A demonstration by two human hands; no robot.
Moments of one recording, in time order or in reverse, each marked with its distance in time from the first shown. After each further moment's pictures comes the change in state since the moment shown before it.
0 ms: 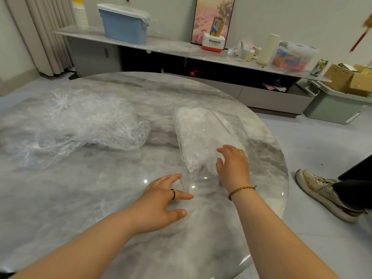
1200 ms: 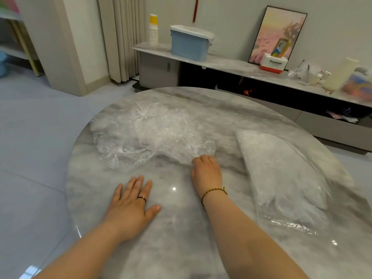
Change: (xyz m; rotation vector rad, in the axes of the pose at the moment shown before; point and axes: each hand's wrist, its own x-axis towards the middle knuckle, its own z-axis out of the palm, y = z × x) left_hand -0.084 -0.125 -0.067 0.444 0.052 -0.674; right_hand 0.032 -0.188 0.107 -0.106 0.070 -0.419
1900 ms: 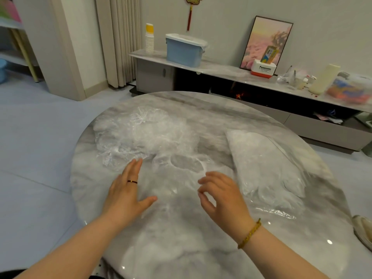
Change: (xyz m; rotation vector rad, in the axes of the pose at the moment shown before) left_hand -0.023 0.005 -0.006 -0.495 0.500 0.111; right_hand -0.091 0.030 -0.078 0.346 0.268 -0.425
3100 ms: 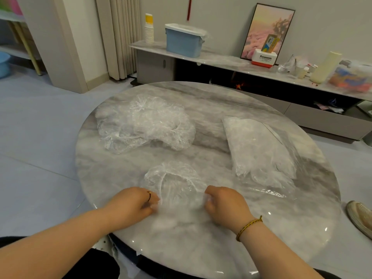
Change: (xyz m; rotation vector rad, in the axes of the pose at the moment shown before) left_hand -0.041 0.010 -0.003 0.112 -0.430 0.265; right_hand -0.036 -0.019 -0.030 -0.055 -0.685 0.484
